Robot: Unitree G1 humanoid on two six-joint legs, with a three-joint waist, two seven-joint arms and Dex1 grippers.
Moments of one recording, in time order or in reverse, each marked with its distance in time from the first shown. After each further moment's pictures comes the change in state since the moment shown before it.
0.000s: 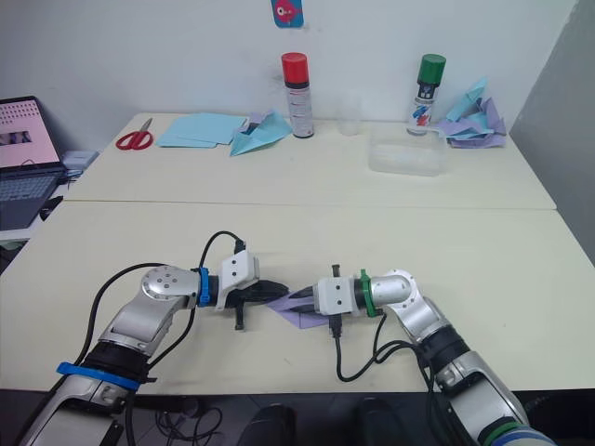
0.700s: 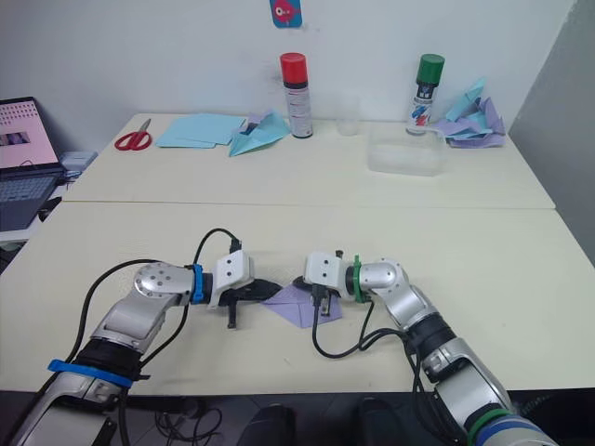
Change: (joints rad) left arm 0.002 0.056 0.033 0.010 0.003 0.012 -0.027; right arm -0.082 0.060 0.002 0.085 -0.112 0.287 -0.146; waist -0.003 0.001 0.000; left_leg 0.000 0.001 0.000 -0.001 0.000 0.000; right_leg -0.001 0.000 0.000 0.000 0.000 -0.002
